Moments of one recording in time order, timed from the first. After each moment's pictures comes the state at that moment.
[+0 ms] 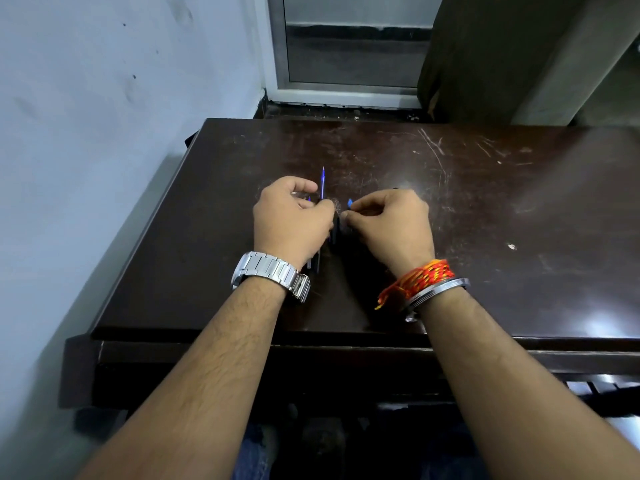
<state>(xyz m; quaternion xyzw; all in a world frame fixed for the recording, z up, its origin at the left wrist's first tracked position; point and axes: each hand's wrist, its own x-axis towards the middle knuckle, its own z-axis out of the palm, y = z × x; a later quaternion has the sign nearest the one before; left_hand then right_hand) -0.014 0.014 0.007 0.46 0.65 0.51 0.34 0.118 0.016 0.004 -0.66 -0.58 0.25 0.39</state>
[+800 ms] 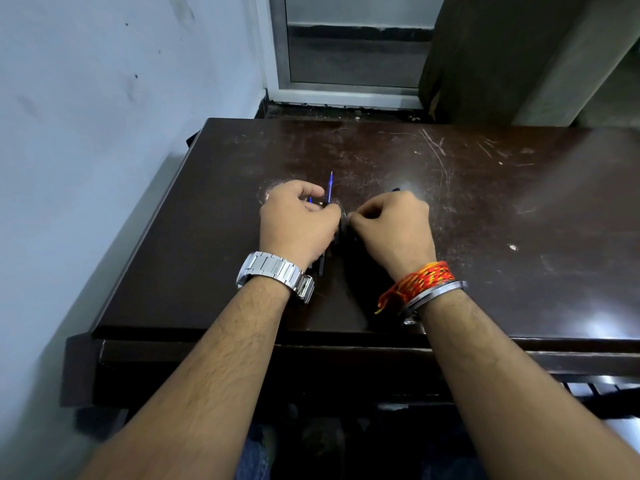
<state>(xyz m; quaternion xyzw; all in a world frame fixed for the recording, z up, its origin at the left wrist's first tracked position) -0.011 0.009 0.010 0.48 0.66 0.47 0.34 0.115 0.011 0.010 -0.68 -0.62 0.19 0.35</state>
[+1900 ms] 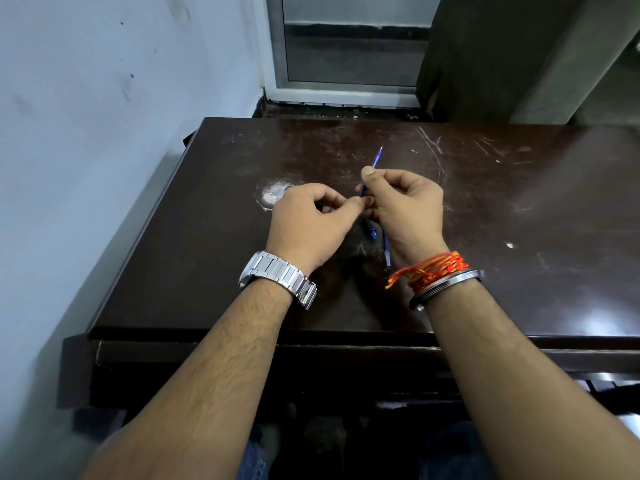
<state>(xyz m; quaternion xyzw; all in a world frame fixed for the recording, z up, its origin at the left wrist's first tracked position) -0.002 0.003 0.016 0.58 0.62 0.45 0.27 0.120 0.023 0.011 -0.51 -0.39 0.46 0.61</state>
